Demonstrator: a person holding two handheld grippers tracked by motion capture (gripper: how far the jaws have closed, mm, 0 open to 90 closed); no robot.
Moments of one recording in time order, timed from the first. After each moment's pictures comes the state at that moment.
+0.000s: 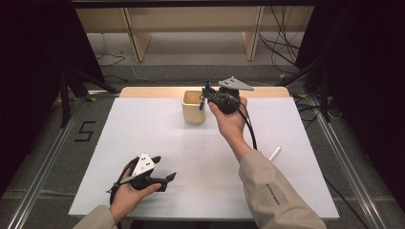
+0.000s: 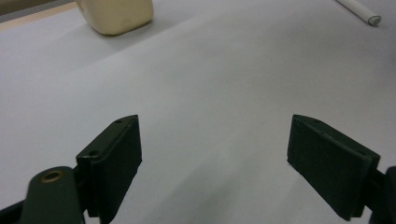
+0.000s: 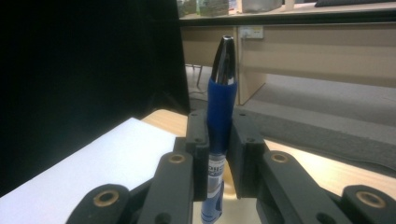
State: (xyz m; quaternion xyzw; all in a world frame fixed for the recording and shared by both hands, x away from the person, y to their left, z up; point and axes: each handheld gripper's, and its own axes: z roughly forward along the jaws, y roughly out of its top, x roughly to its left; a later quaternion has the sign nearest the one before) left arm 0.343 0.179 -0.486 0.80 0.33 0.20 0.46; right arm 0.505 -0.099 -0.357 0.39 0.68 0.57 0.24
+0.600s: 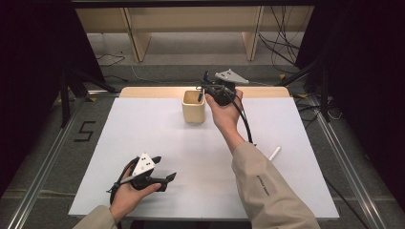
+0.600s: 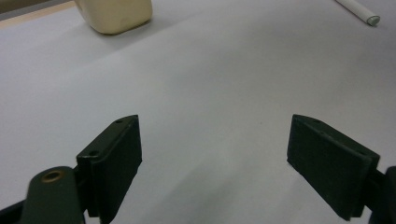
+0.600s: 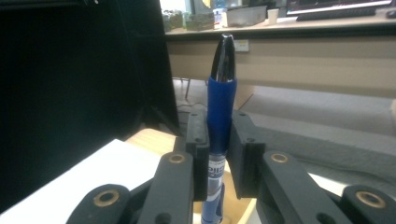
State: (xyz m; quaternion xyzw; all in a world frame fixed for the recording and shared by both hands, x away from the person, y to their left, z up) left arm 0.343 0.178 -0.486 0.80 0.33 0.20 0.46; right arm 0.527 -0.088 -0.353 0.40 0.66 0.57 0.27
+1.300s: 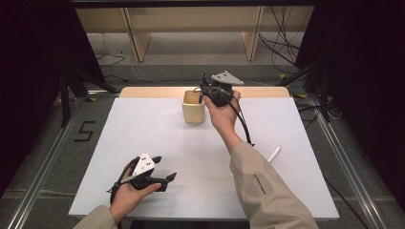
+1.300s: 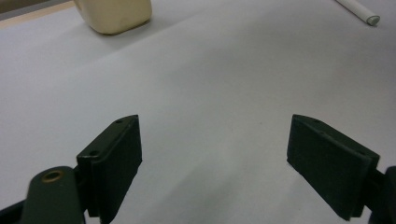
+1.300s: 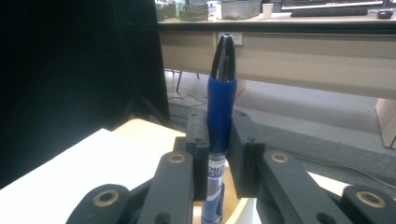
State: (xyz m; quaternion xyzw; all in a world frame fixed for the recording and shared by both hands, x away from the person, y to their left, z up) left arm 0.343 0.178 -0.486 0.80 0.33 0.20 0.46; right arm 0.532 -0.082 -0.363 0.40 0.67 0.55 0.28
